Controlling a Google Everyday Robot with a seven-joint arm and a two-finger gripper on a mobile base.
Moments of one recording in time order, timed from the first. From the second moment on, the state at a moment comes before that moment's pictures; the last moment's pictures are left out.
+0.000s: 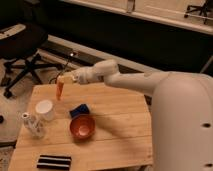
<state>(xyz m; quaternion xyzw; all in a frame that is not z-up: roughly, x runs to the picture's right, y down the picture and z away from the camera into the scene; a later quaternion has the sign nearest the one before) -0.199 -0.055 0.738 0.48 -0.30 -0.71 0.42</state>
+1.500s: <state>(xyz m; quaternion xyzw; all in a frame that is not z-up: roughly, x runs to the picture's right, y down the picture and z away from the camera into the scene) -0.101 0.108 0.754 0.34 -0.39 -0.75 0.41</state>
